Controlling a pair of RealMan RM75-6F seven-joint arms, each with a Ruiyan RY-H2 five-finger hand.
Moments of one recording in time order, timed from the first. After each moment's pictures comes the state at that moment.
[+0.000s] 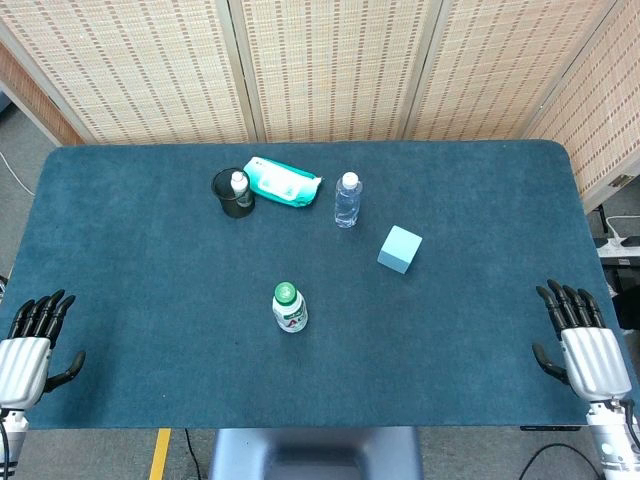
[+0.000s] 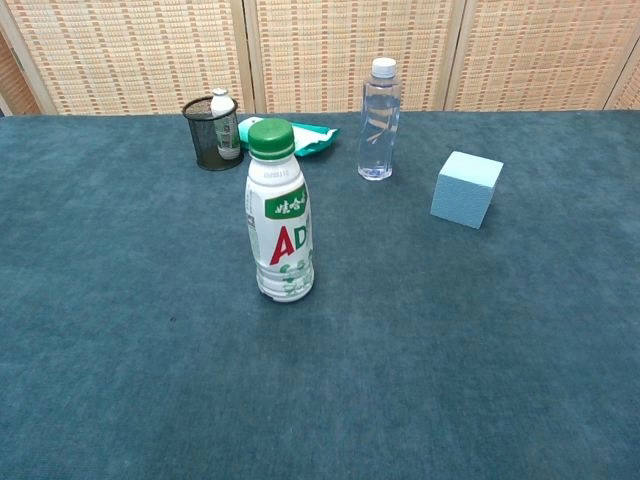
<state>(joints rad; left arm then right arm) -0.10 -1.14 -0.04 -1.59 1.48 1.46 0.07 0.07 -1.12 0.04 -1.64 -1.52 1.48 -0.12</state>
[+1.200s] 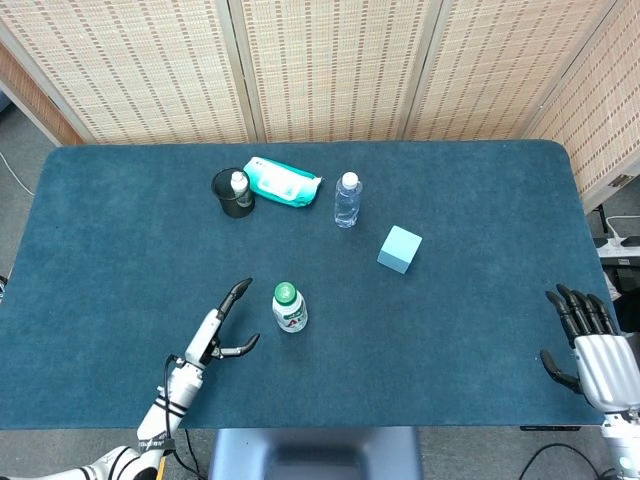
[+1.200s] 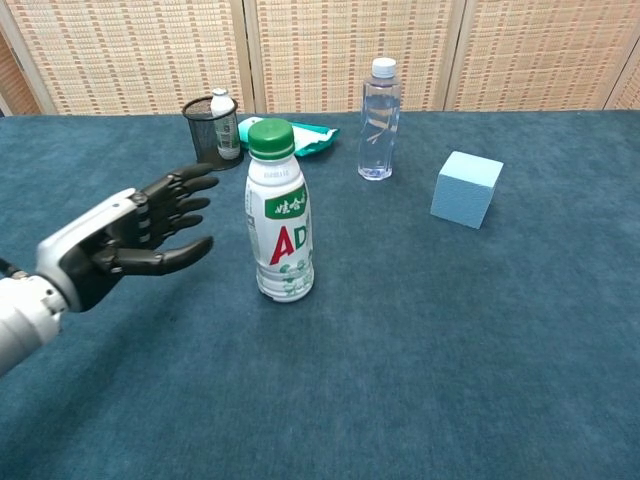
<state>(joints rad) -0.45 -1.78 -0.12 -1.28 1.52 1.16 -0.83 0.04 -1.04 0.02 -1.69 -1.56 1.51 -0.03</state>
